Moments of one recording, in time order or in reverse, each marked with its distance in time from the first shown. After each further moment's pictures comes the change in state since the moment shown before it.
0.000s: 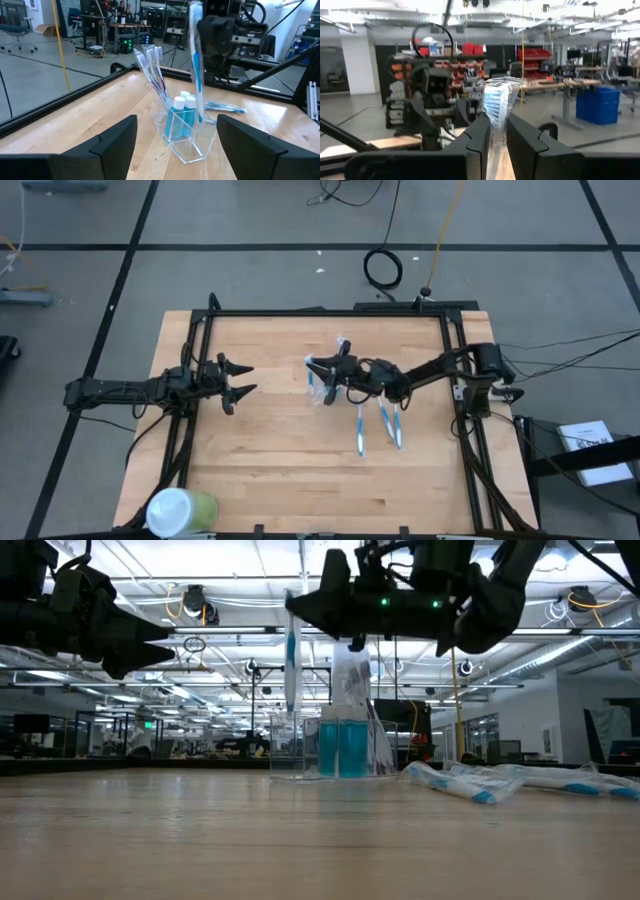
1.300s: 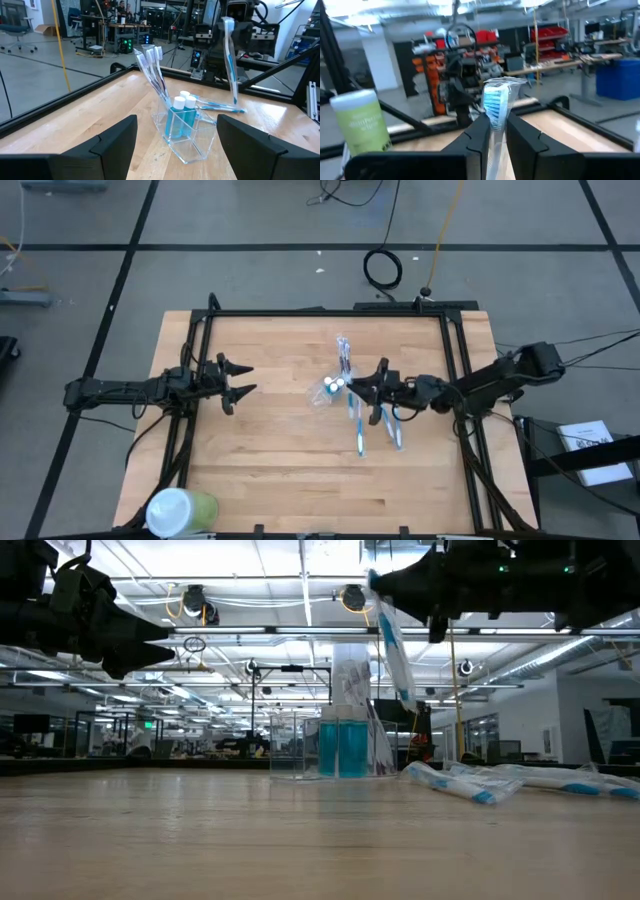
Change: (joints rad) left arm 0.000 0.000 0.000 0.000 0.000 0.000; right arm 0.184 -0.461 -0.405 -0.161 0.125 0.116
